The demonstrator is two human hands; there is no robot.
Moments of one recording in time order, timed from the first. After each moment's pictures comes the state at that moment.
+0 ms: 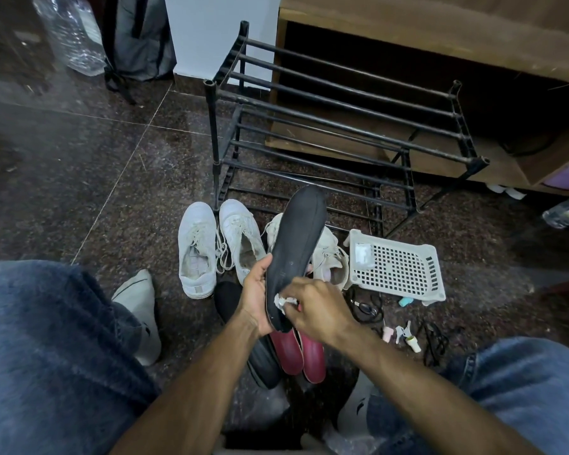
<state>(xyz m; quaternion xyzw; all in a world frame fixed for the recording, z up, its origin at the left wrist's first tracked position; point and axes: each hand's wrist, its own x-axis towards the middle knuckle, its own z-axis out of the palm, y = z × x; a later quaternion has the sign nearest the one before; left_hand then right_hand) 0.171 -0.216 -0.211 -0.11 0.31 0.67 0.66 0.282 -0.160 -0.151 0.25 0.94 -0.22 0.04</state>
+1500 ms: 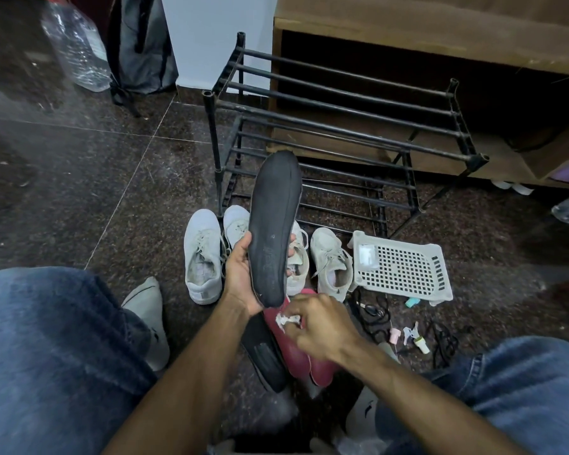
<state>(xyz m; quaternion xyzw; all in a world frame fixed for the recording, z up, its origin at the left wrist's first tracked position) 0.141 -0.215 -0.178 -0.05 0.28 0.73 0.62 0.296 -0.173 -0.148 0.26 0.93 -0.26 0.03</state>
